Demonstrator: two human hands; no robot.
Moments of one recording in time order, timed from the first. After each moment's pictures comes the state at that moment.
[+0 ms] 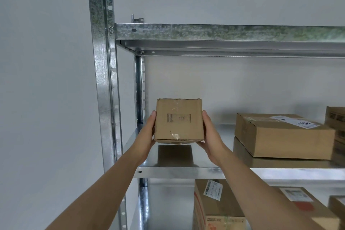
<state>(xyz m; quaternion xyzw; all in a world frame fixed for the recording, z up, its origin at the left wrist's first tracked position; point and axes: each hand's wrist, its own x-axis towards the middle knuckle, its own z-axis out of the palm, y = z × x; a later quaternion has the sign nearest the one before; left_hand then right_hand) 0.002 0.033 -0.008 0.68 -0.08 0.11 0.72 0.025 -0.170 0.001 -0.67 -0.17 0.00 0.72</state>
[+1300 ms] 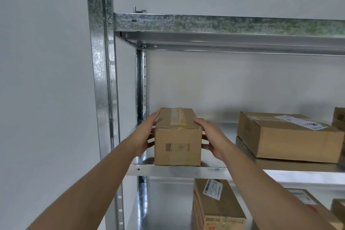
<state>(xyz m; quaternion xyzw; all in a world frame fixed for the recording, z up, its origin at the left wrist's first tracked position) 0.025 0.042 0.000 0.68 0.00 0.03 0.73 0.053 -0.182 0.002 -0.72 -0.09 0.06 0.69</state>
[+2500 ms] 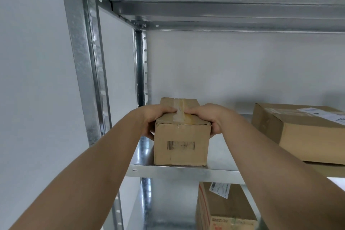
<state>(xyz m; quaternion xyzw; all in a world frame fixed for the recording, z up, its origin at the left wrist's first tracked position) 0.082 0.044 0.031 0.77 0.11 -0.13 0.61 0.091 -0.149 0.052 -0.82 -0.01 0.19 0.54</state>
